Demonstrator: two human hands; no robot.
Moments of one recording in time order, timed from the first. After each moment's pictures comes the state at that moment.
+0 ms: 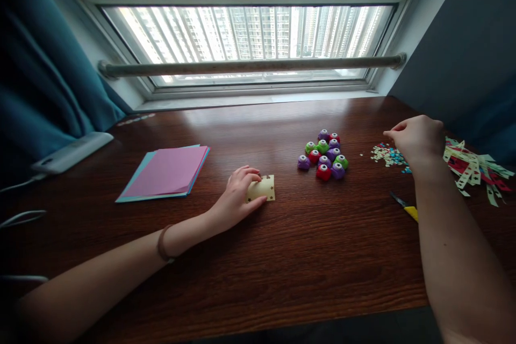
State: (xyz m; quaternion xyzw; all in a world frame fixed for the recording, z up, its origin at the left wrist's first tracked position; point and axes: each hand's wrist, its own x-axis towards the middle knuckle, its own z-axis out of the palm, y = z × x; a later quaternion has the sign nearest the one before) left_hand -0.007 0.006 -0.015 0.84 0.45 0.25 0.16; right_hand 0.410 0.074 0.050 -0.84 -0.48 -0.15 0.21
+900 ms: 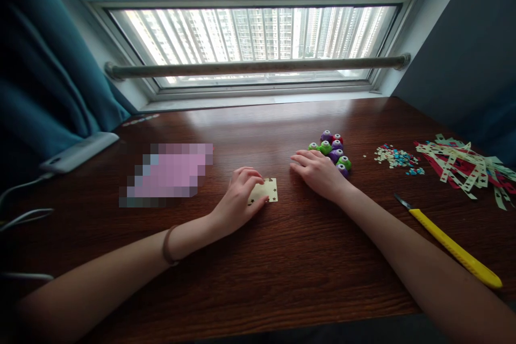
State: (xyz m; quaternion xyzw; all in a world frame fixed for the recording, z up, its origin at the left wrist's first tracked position) left_hand -0.006 -0.001 -0.011 0.86 0.43 0.26 0.09; right_hand 0.241 0.045 0.001 -0.35 -0.91 -0.18 0.14
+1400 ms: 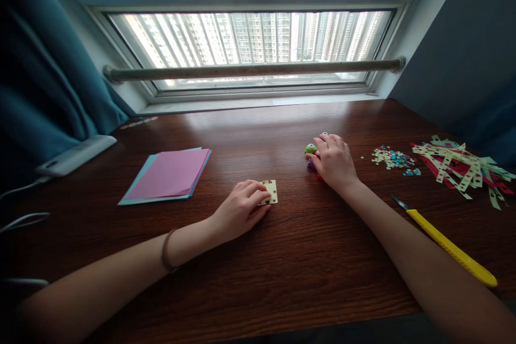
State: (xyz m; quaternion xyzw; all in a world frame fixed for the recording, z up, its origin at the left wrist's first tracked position) left_hand -0.005 -0.006 -0.008 0.91 0.35 0.20 0.07; right_hand 0.263 0.056 0.001 -0.59 -0.77 -0.16 0.21
